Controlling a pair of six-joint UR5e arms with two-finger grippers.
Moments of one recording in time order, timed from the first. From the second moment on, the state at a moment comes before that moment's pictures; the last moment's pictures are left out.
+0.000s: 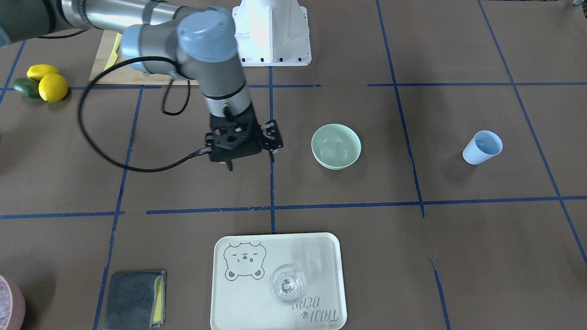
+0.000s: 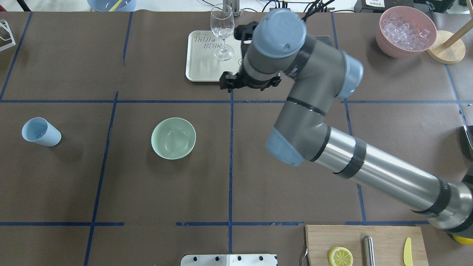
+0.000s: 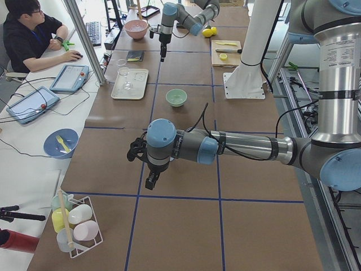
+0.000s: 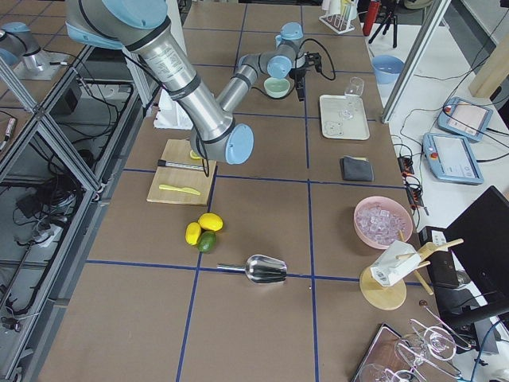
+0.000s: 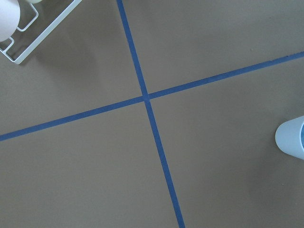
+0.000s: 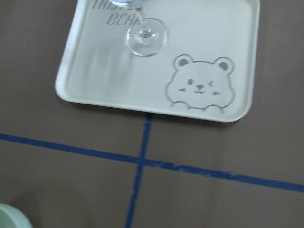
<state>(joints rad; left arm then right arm) -1.59 -1.49 -1.76 -1.70 -2.39 0.18 0.75 -0.83 1.63 -1.49 1.97 0.92</state>
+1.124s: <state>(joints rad) -1.54 -1.51 -1.74 -2.48 -2.43 -0.23 1.40 -1.46 1.70 -1.49 2.36 -0.15</state>
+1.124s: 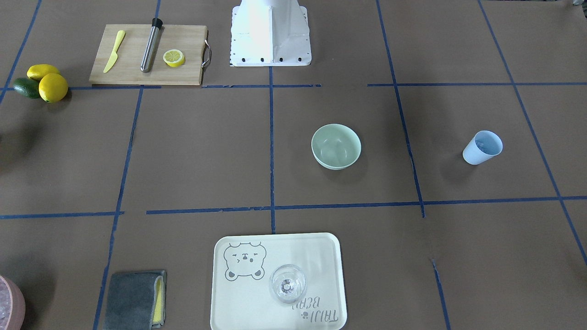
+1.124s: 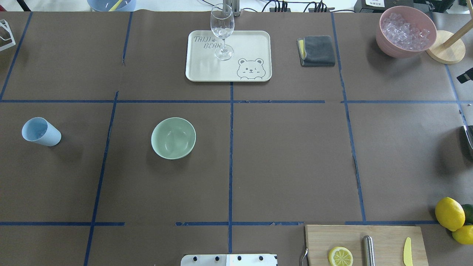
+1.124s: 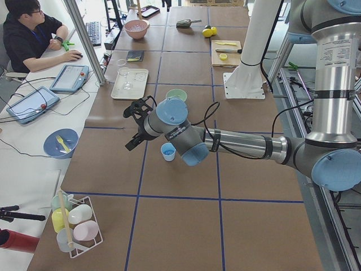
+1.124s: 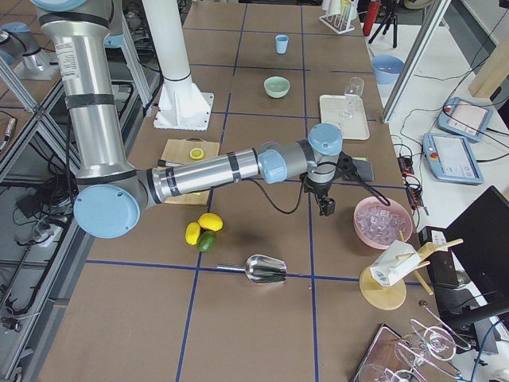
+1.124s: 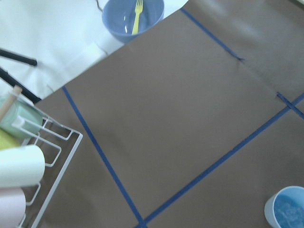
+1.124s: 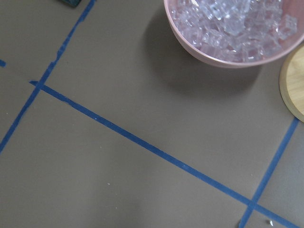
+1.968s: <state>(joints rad) -0.91 -1.24 -1.93 -2.82 -1.68 -0.83 1.43 -1.51 1.72 -1.49 2.35 -0.14</state>
